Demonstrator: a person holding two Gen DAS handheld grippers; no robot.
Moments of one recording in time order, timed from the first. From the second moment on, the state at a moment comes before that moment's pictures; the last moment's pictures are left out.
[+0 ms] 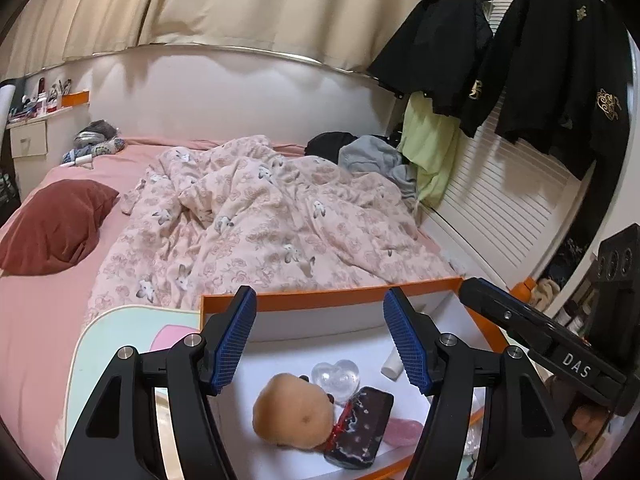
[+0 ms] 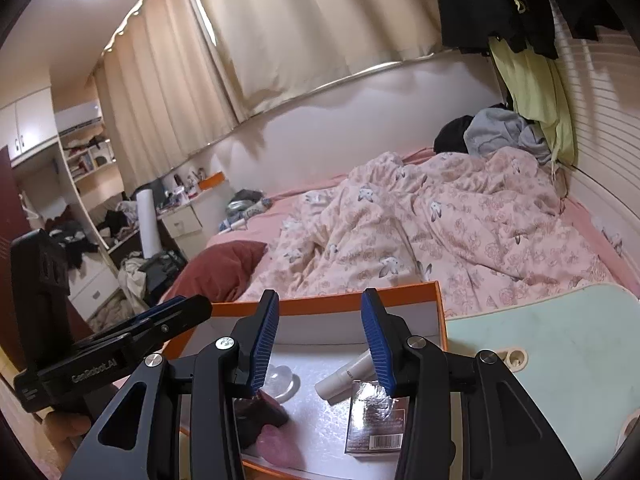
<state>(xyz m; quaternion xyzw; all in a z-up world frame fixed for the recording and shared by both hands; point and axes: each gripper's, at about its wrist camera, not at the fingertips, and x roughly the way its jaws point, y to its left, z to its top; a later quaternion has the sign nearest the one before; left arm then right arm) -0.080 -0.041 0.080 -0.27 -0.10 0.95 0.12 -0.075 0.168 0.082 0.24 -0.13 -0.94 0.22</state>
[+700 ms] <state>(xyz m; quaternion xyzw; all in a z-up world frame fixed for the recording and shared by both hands) 0.045 -0.072 0.115 -0.10 -0.16 0.97 0.15 0.019 0.161 0.123 0.13 -0.12 -0.95 0.26</state>
